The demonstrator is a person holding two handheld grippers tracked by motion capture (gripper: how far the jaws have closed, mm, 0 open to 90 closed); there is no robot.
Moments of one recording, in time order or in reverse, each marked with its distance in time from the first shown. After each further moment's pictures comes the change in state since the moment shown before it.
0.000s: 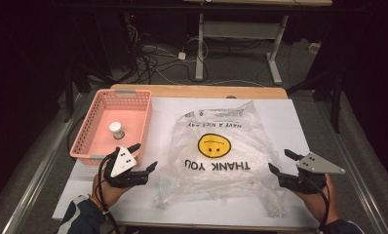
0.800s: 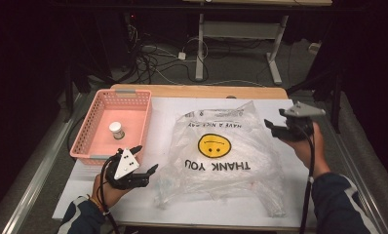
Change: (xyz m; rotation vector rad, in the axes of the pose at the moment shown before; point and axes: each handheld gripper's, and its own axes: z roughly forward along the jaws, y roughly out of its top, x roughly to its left) left arm -0.003 -0.003 0.002 0.021 -0.006 0.052; right arm -0.076 0.077 0.086 0.078 -0.072 -0.006
